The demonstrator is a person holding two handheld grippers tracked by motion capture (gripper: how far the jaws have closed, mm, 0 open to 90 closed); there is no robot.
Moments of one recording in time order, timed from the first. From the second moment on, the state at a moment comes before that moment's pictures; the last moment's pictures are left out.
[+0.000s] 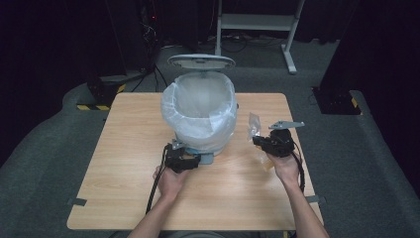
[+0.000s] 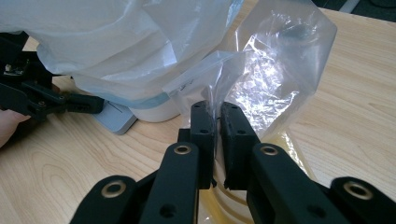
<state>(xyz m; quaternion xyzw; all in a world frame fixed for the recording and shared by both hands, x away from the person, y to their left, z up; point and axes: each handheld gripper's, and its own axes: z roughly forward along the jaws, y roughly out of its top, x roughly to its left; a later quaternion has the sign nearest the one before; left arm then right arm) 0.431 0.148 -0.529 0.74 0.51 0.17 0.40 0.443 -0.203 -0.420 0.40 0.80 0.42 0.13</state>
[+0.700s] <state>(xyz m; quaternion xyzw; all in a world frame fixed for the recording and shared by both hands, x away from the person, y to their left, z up) 0.432 0.149 -0.529 0.75 0.51 0.17 0.39 0.431 -0.206 -0.389 0.39 0.80 0.45 0.14</state>
